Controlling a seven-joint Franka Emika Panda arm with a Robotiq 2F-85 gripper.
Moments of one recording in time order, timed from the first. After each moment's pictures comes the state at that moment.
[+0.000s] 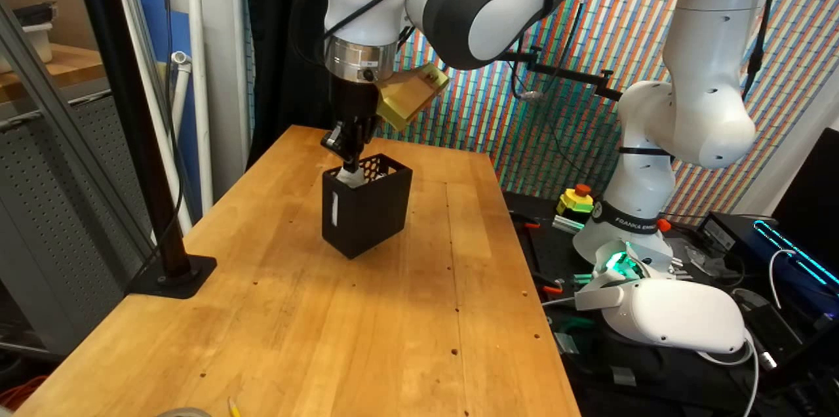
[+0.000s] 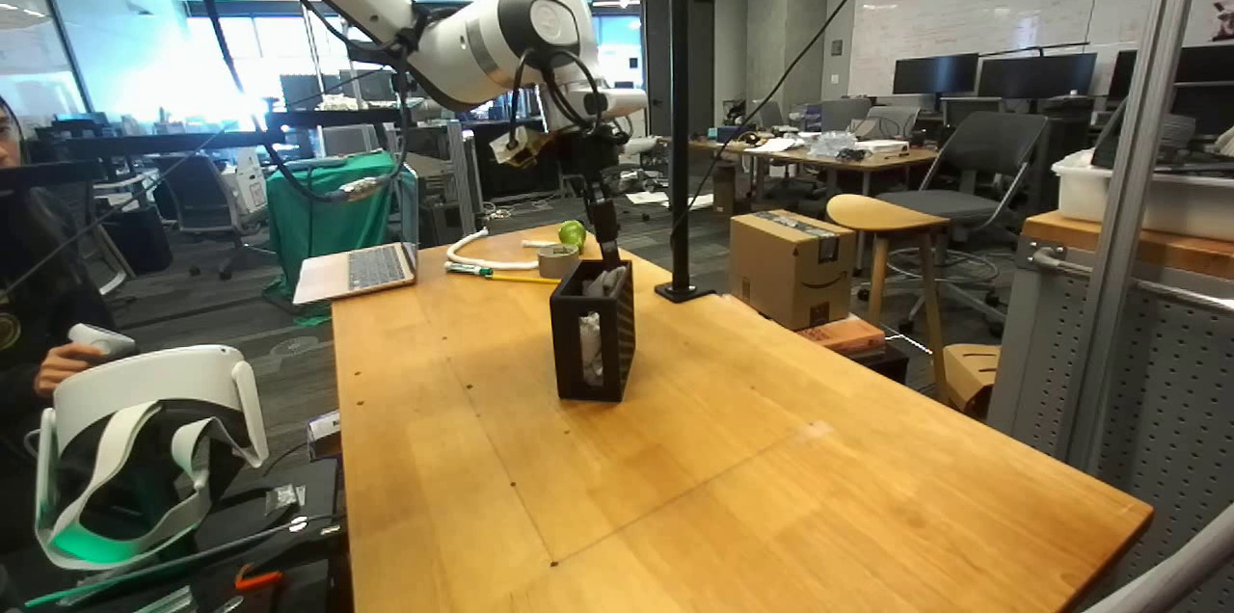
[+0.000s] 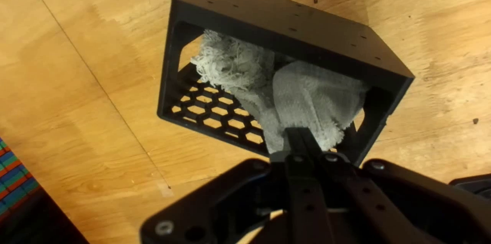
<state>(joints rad) 0.30 0.22 0.14 -1.92 -0.35 2.11 0.89</state>
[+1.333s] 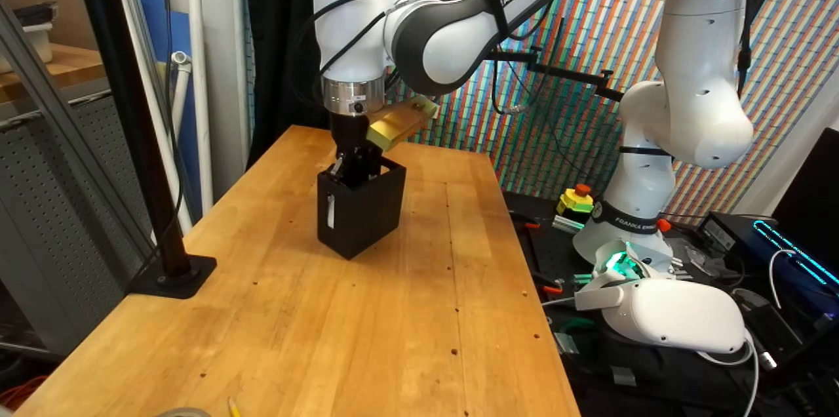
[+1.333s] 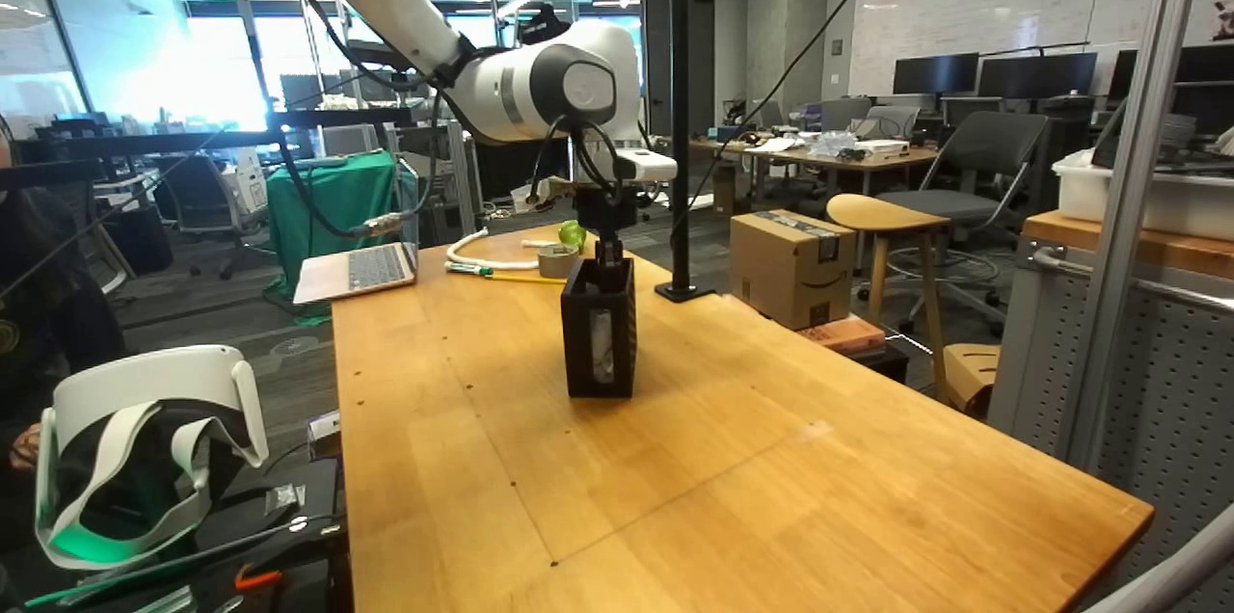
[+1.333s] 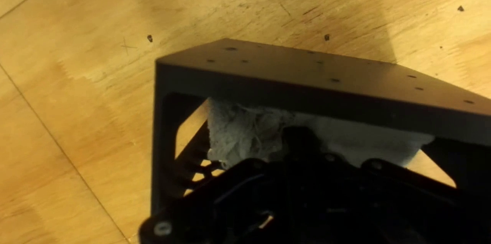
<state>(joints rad) 0.24 0.32 0.12 -1.93 -0.16 2.15 0.79</state>
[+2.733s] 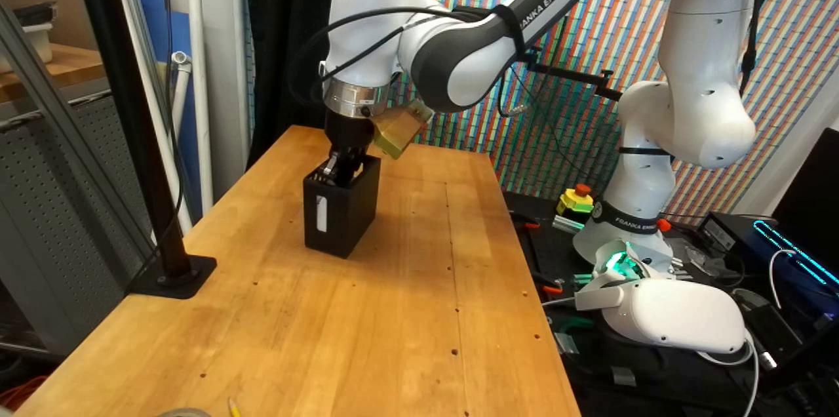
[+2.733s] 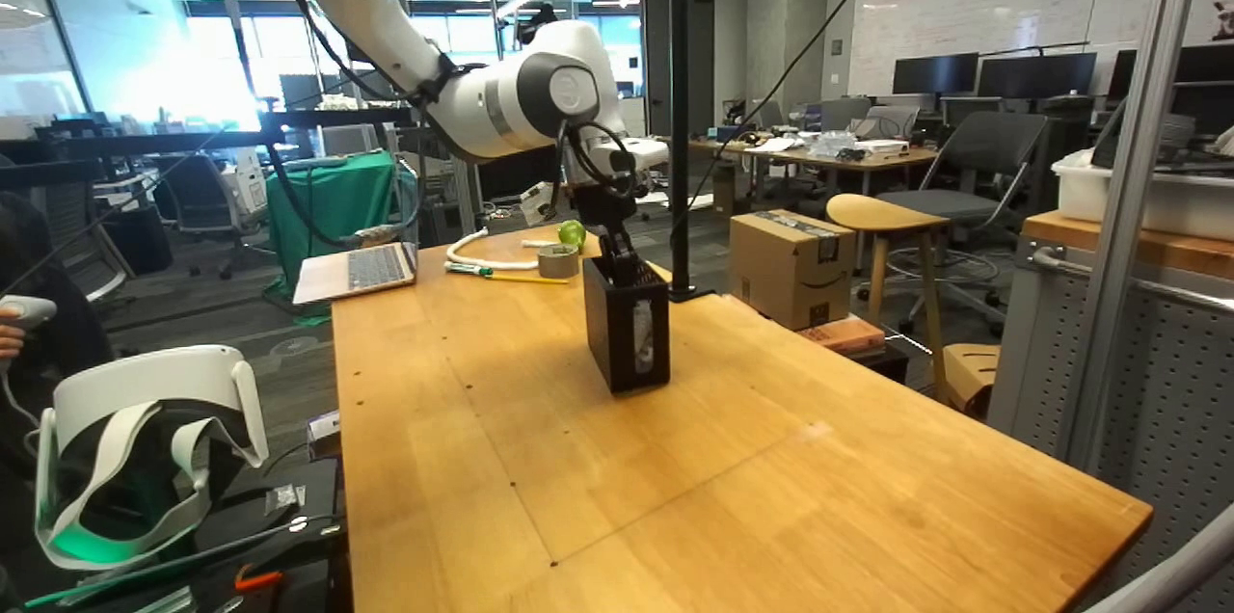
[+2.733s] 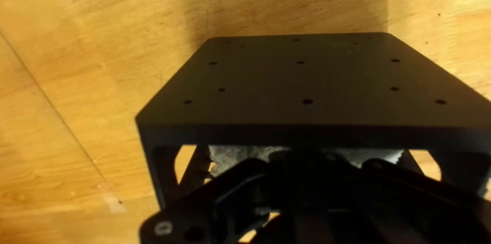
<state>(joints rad) 0.30 0.28 0.08 -2.01 -0.32 2.36 0.76</state>
